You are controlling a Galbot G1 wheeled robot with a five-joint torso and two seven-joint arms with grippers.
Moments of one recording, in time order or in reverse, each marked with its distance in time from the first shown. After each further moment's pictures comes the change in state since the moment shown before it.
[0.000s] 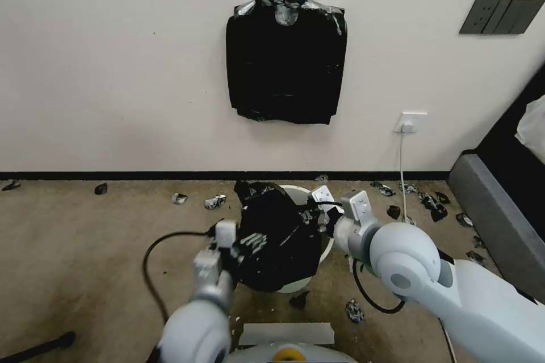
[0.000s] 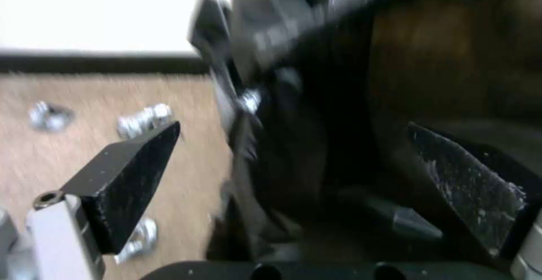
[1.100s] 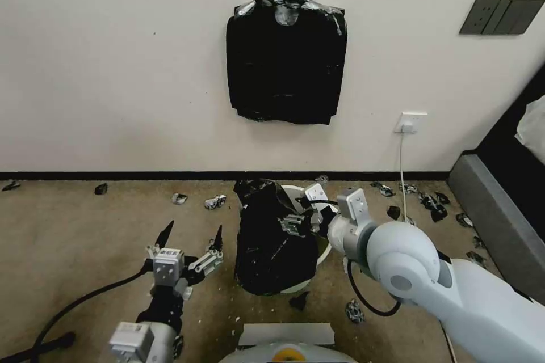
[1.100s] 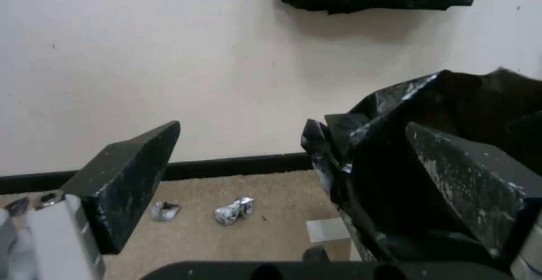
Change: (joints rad) left arm 0.622 -0.145 -0.443 -0.261 0.430 -0.533 0.494; right arm 0.025 0.024 -0.025 0.018 0.036 -0.006 0.023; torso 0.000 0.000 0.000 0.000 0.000
